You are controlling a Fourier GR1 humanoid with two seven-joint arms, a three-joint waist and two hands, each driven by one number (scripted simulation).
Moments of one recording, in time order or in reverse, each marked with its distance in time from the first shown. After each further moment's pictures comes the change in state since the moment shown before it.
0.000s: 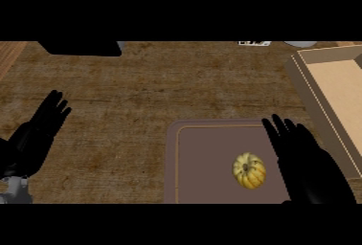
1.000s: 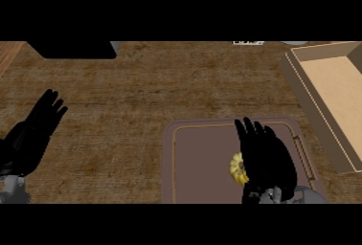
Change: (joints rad) left arm -0.005 -0.005 0.030 0.013 0.000 -0.004 0.007; right arm -0.084 0.313 -0.016 0.240 -0.051 0.173 0.128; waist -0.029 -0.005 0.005
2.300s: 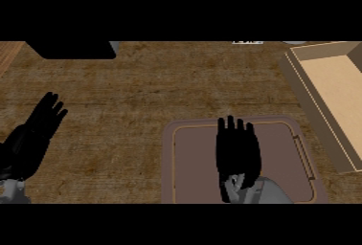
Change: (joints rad) left arm 0.025 -0.024 0.013 -0.037 -0.026 -0.007 0.023; right arm -0.005 0.301 -0.077 0.166 0.291 0.230 -0.037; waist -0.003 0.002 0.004
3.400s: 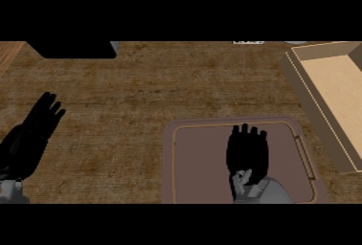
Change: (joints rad) left arm 0.003 -0.025 0.039 0.000 -0.019 -0.037 0.002; right arm 0.083 0.032 -0.090 0.057 0.134 0.115 -0.042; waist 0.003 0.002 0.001
